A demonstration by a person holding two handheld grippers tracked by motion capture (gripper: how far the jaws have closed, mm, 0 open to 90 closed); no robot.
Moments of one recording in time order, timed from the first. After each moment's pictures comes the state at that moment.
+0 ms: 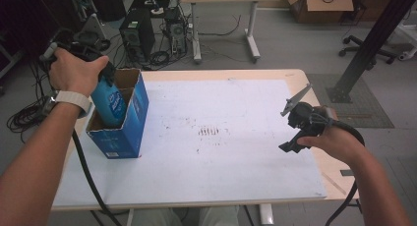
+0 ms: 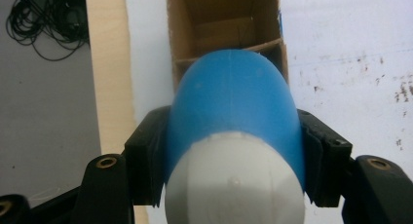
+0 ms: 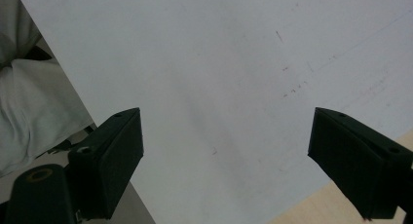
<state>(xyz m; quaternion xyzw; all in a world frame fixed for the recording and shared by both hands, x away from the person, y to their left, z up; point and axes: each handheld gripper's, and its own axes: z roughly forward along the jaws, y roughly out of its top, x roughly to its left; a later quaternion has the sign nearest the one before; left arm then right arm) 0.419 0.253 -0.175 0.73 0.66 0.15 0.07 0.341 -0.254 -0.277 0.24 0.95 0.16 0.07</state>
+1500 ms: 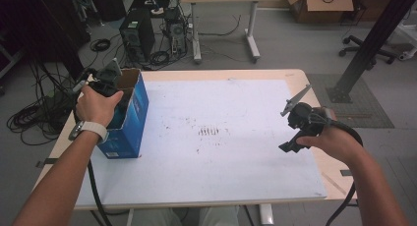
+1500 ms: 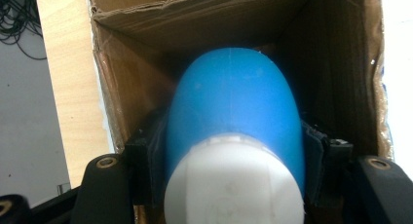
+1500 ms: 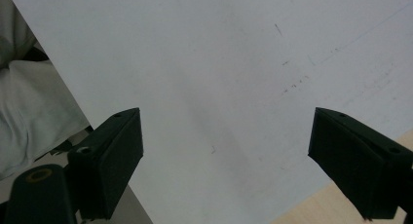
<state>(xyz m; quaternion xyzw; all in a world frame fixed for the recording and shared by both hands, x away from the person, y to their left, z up) 0.428 0.255 -0.277 0.75 0.65 0.14 0.05 0.345 -0.259 -0.285 0.26 0.95 0.16 0.06</state>
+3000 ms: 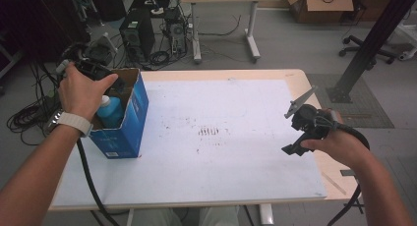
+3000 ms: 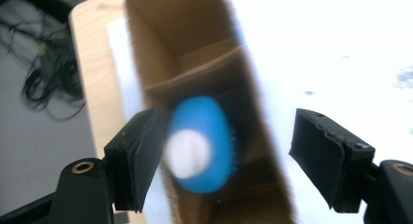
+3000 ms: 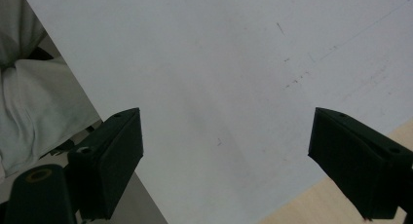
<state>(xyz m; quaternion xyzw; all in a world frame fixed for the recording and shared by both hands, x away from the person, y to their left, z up) 0.394 0.228 -0.183 0.79 0.57 0.20 0.12 0.330 -0.262 -0.274 0.25 0.95 0.16 0.07</state>
